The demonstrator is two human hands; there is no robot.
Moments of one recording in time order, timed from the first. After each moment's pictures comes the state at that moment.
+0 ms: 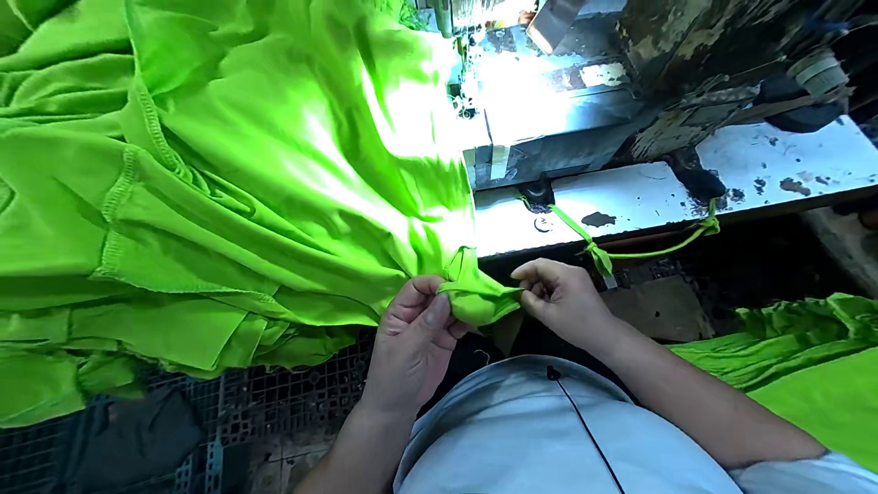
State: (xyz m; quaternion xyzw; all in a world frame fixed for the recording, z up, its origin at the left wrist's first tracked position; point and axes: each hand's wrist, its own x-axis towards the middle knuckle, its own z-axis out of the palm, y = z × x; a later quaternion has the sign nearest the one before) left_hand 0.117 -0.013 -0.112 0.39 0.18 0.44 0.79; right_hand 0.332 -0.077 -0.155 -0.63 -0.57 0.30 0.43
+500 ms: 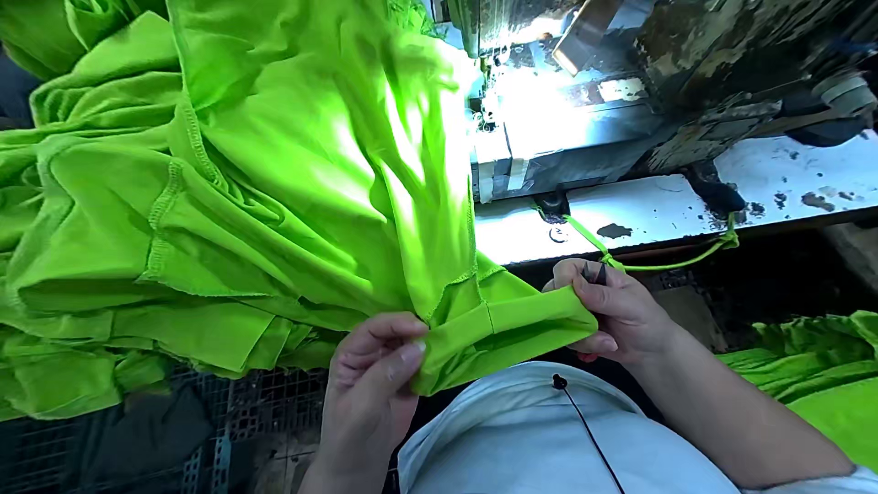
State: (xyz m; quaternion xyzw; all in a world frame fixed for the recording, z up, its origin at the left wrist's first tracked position) left_hand 0.079 -0.011 -0.083 0.51 0.17 0.48 0.69; right_hand 0.346 -0.070 -0.107 -0.18 -0.32 0.75 0.56
